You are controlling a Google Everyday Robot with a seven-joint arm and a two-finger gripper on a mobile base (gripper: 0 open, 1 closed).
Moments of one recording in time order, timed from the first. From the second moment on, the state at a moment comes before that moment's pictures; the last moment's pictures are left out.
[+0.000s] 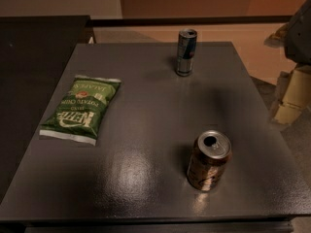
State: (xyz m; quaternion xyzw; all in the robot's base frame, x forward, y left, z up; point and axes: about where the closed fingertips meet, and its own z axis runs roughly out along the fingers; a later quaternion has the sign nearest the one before) arm 0.438 -0.217 0.976 -0.60 0.78 -0.03 0.16
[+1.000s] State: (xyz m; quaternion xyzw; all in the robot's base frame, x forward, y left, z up) arm 0.394 -0.196 0.958 -0.62 0.76 0.04 0.18
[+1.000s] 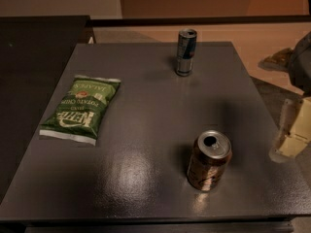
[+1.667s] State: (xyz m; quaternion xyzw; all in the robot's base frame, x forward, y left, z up) arm 0.358 -0.154 0.907 -0.65 0.73 0.11 0.20
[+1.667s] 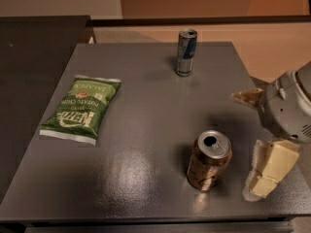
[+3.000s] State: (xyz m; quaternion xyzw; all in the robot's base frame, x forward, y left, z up) arm 0.337 -0.103 0.893 -0.66 0.69 0.18 0.22
